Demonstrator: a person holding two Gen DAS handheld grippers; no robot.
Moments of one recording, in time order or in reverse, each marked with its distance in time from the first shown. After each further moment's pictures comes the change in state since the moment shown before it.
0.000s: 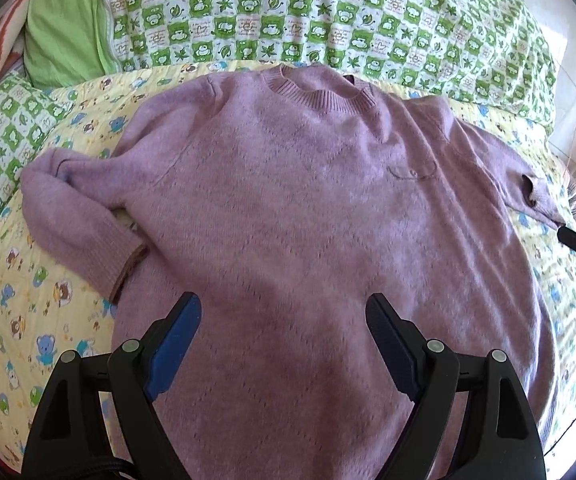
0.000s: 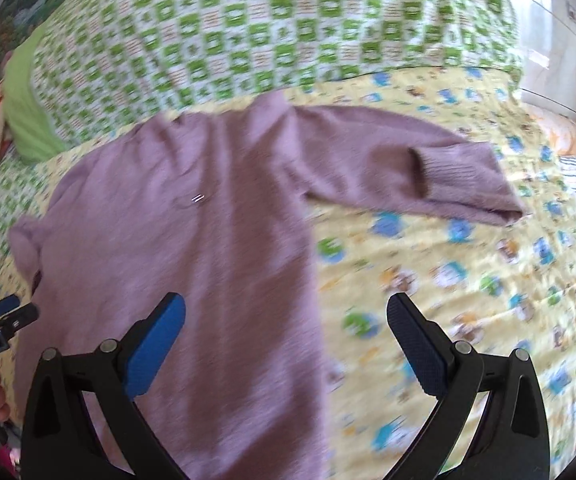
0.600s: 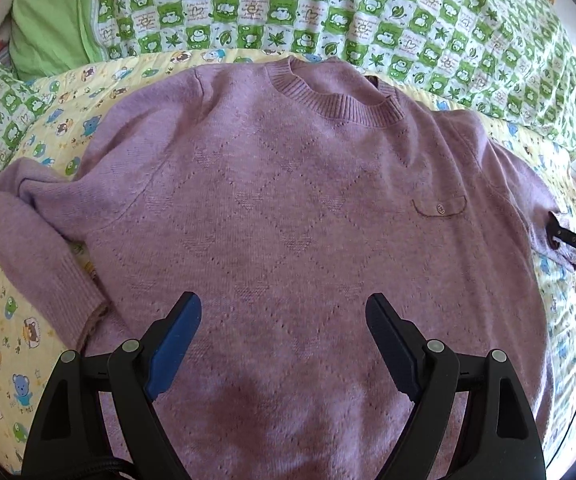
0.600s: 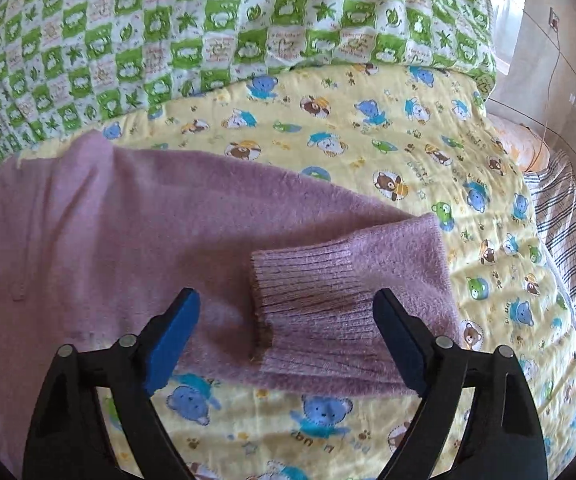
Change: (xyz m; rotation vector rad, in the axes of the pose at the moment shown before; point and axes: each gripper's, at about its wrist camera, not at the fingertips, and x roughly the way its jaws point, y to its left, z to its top) left arm 0.061 -0.002 0.050 -0.061 0.063 0.017; right arm 0.109 -0.111 0.100 -0.012 0.063 -0.231
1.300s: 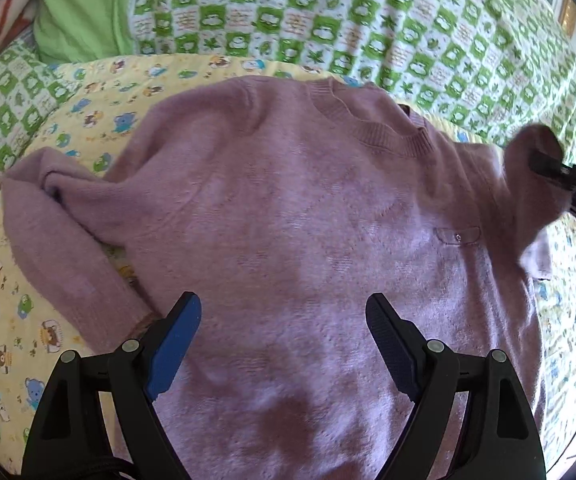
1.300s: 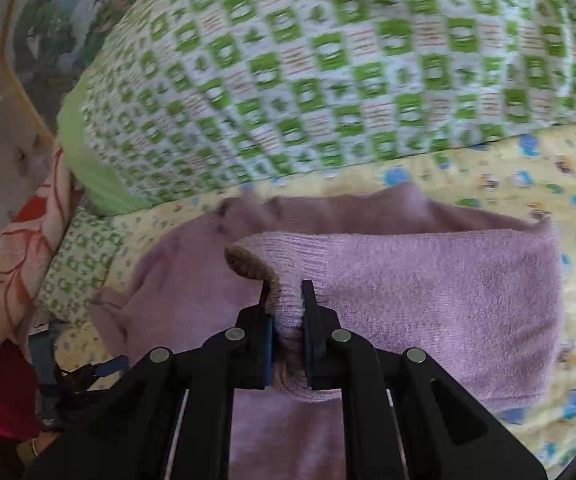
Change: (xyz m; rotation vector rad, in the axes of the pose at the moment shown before) left arm -0.015 0.043 0.005 -0.089 -0.012 0.005; right arm -0.089 0.173 0.035 -0.027 -0.052 0.696
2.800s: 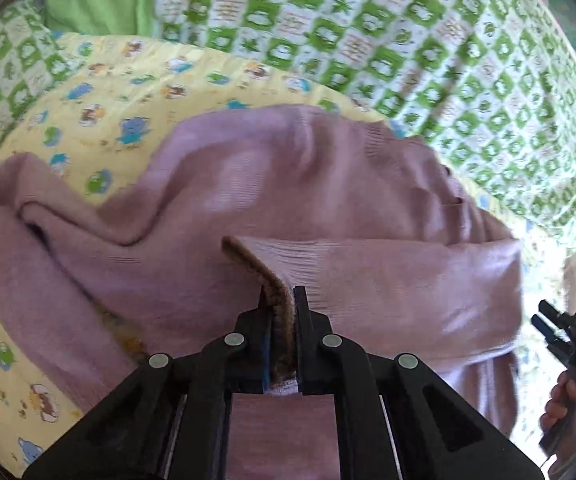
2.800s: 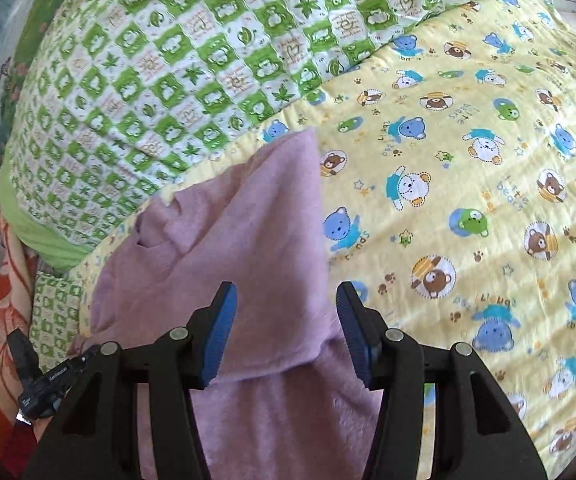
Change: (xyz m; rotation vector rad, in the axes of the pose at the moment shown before) left arm 0.041 0.050 0.060 -0.172 -0.034 -0.088; right arm -0.008 -0.095 -0.055 0.340 -0.008 -0.187
